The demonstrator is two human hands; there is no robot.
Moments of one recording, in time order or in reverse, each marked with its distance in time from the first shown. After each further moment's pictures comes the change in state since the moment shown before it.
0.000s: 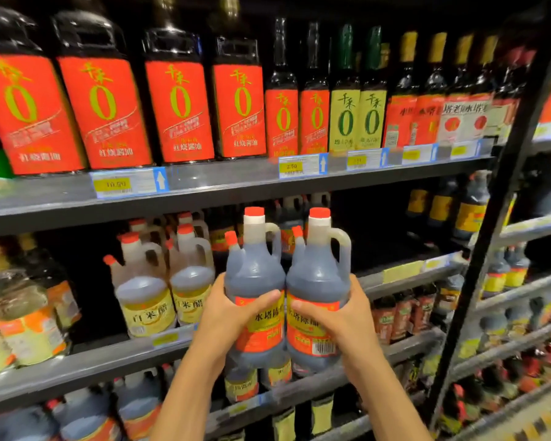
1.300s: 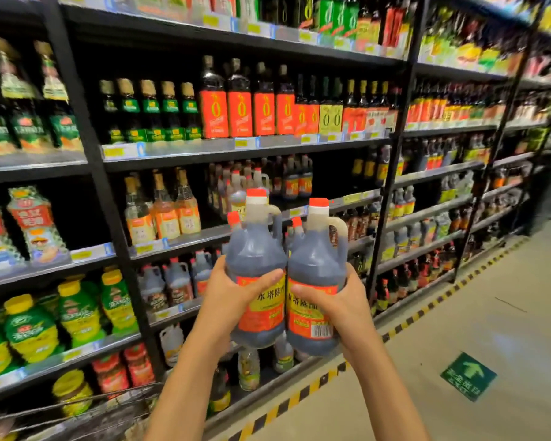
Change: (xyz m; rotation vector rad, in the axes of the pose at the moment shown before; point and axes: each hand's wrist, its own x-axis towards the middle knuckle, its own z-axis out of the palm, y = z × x) left_hand -0.448 0.145 -0.279 -0.094 -0.168 -0.020; right_hand -0.531 -0.151 0.198 -0.011 0.141 0.019
